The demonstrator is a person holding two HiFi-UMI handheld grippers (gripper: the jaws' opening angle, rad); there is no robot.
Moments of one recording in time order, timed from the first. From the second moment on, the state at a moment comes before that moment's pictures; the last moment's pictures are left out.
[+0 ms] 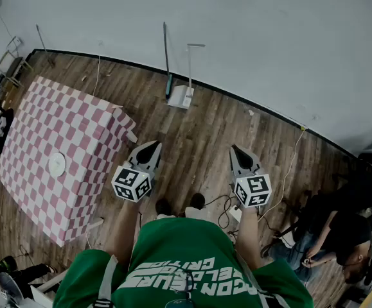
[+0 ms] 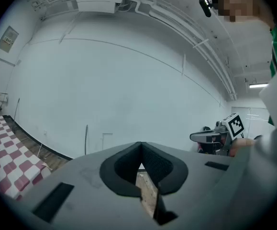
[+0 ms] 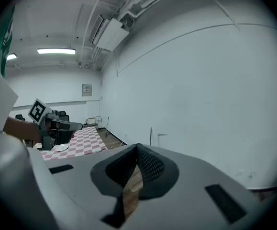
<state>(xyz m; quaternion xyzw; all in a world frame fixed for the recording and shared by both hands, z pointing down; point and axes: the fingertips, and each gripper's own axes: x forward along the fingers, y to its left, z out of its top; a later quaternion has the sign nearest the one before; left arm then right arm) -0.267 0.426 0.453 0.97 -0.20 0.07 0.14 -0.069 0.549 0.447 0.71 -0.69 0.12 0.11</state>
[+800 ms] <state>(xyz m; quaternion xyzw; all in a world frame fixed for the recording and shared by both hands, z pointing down) -0.213 0.393 0.464 0.96 -0.24 0.09 0.11 0.020 0.514 0.476 0.68 -0.71 0.13 0.12</state>
